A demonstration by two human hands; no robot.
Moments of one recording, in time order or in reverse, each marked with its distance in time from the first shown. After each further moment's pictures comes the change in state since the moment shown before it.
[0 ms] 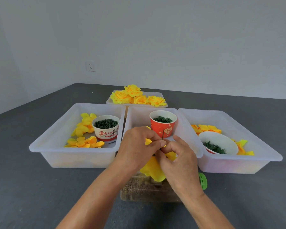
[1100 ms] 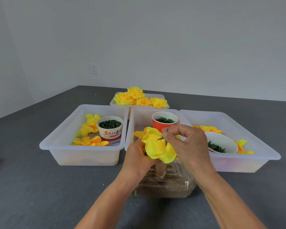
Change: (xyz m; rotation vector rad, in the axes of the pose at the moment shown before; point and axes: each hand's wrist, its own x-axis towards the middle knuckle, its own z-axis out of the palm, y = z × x) left_hand -0.024 -0.026 0.023 -0.535 -0.008 -0.234; right_hand 0.025 -0.026 -0.024 0.144 -0.022 -0.040
